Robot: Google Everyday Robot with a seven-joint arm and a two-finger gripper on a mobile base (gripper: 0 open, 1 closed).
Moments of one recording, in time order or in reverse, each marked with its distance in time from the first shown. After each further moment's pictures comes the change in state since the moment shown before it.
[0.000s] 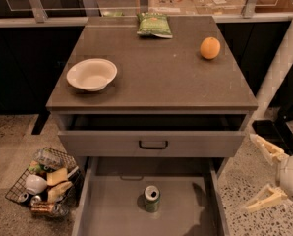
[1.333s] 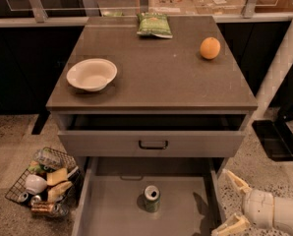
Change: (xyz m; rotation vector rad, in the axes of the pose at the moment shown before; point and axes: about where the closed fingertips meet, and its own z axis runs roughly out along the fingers) arm 0.124 0.059 0.083 -0.058 -0.026 0.115
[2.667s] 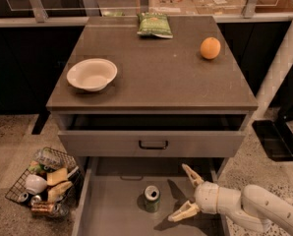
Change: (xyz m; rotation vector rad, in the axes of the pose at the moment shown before) arm 0.028 -0.011 0.148 -0.040 -0.108 -0.019
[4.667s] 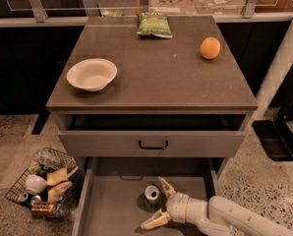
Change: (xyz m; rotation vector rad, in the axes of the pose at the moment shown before) arm 0.049 0.038 0.104 -0.025 -0.043 0.128
